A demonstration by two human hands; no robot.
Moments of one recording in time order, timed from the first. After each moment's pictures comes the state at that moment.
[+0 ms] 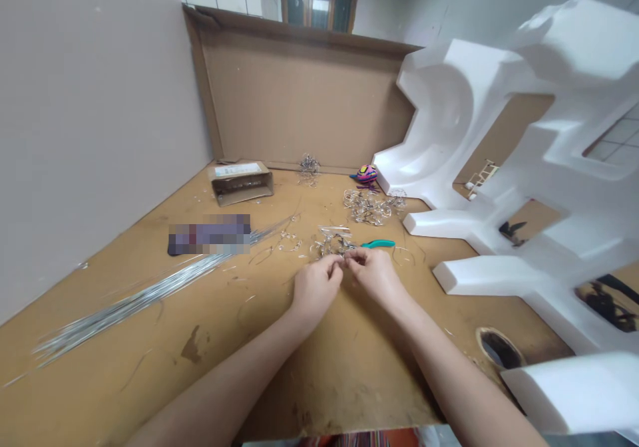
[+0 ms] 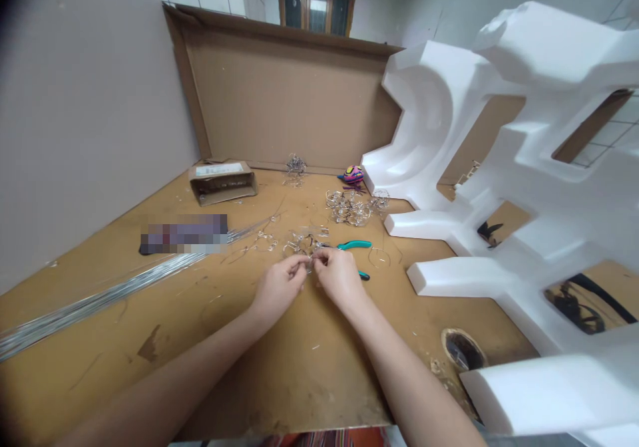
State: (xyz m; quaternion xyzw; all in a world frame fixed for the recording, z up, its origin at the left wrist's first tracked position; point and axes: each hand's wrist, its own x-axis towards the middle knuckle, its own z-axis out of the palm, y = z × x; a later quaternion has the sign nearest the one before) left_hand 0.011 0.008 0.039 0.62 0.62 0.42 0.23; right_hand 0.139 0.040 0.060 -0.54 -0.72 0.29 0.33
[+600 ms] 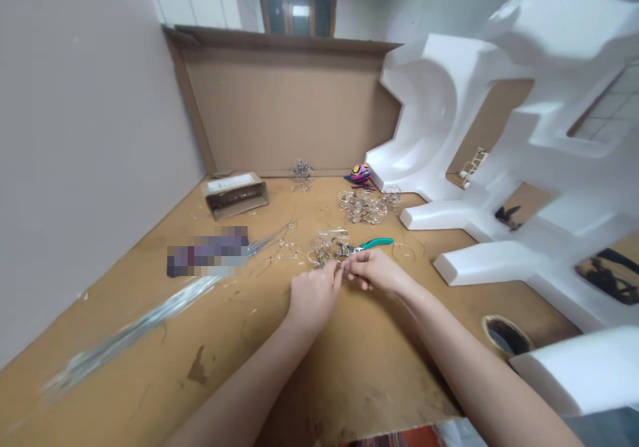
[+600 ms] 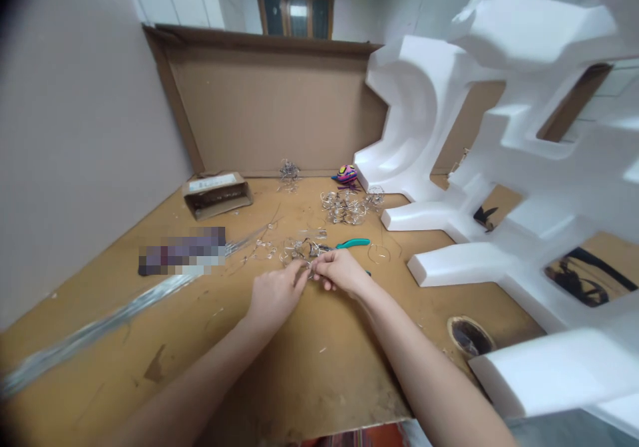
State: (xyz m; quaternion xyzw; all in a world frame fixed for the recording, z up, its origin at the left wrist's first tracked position) left_hand 0.009 0.002 0.050 0.72 0.67 0.16 -0.01; right_hand 0.146 0.047 0.066 -0.48 -0.59 0.58 0.30
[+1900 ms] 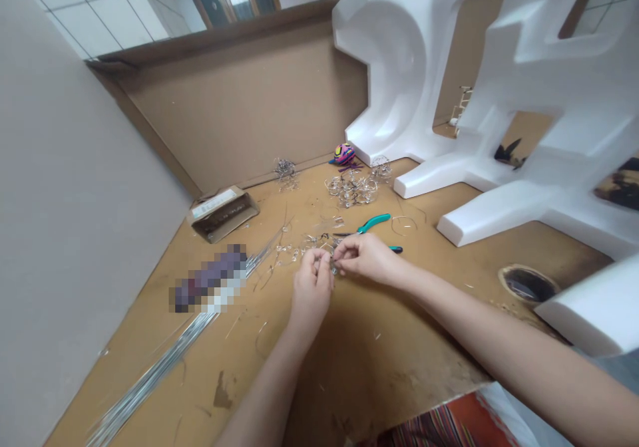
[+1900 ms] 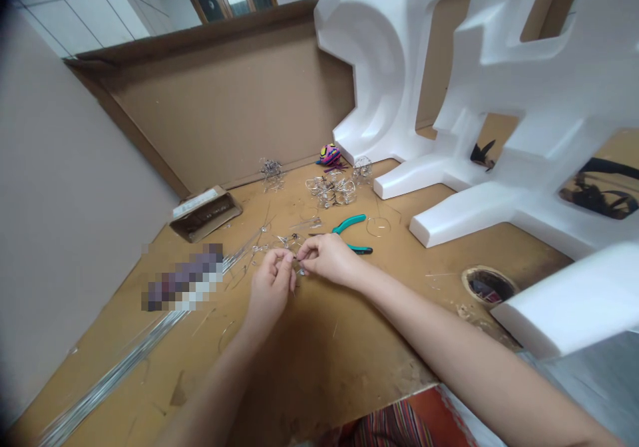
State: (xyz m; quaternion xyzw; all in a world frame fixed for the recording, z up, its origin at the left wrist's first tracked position) left_hand 0.002 0.009 0.048 0.62 0.55 0.45 0.32; right_hand 0.142 0.048 0.055 -0.41 -0.67 0.50 0.35
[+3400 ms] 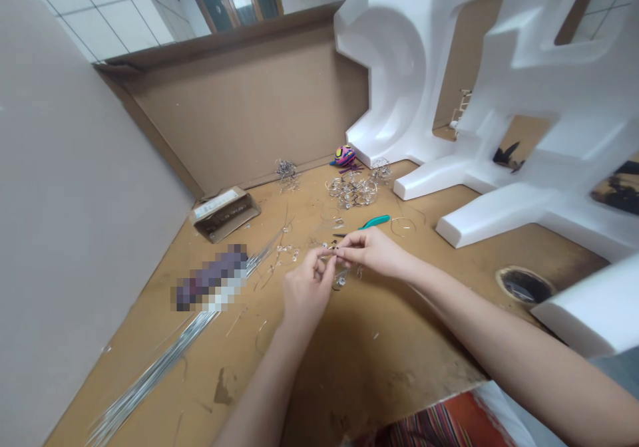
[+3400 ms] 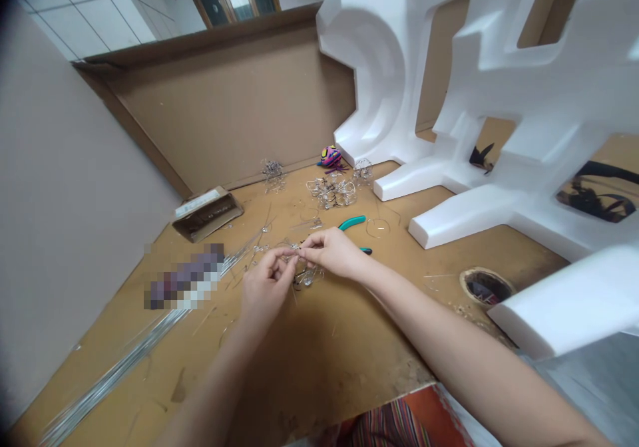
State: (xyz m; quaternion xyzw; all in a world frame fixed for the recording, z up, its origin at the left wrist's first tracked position) left_hand -0.003 0.005 0.057 0.70 0.59 0.38 0.09; right_hand 0.150 0.042 0.078 -0.41 -0.66 0.52 0.35
